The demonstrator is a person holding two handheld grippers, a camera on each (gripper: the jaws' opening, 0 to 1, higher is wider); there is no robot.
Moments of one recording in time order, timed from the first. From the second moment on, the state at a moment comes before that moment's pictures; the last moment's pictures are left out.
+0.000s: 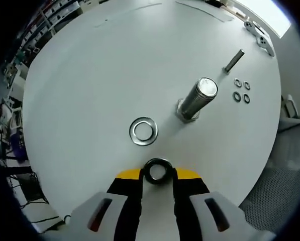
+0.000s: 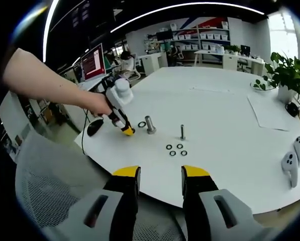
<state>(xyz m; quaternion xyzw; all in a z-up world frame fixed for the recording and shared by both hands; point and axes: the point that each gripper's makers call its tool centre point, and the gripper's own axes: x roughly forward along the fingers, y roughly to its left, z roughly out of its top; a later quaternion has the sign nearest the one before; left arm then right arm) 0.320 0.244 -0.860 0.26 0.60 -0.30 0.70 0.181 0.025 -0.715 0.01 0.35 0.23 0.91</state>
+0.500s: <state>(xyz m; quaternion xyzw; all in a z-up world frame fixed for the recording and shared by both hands) 0.321 0.249 -0.867 0.29 0.61 -0.32 0.66 0.181 0.025 -0.715 0.01 0.35 0.23 0.91</state>
